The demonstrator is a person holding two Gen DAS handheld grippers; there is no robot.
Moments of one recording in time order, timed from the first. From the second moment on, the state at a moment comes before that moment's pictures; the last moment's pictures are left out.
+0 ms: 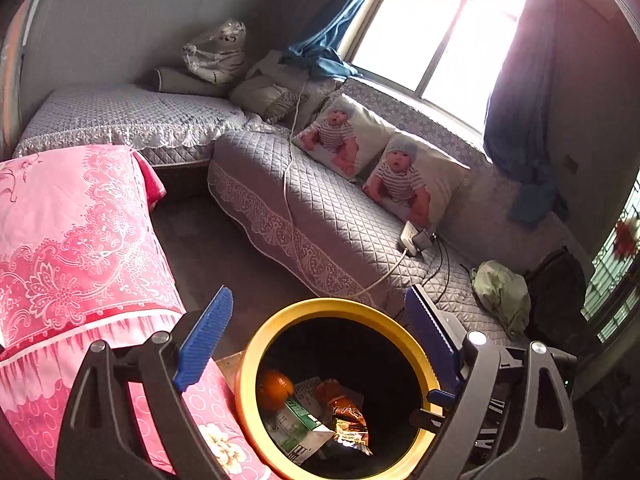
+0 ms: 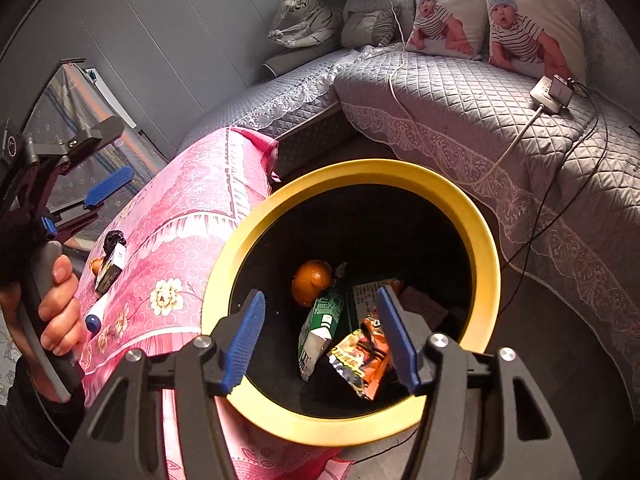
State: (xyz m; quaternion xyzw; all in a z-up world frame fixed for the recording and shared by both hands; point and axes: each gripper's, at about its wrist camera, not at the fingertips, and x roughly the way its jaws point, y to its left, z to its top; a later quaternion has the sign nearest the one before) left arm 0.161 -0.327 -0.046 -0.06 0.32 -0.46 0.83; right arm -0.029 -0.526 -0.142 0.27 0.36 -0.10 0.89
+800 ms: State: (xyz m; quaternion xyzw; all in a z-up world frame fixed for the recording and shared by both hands) left arm 0.197 0.065 0.052 -0.13 0.20 -0.19 0.95; right arm 0.125 -0.240 -0.100 0.02 0.44 0.20 0.87
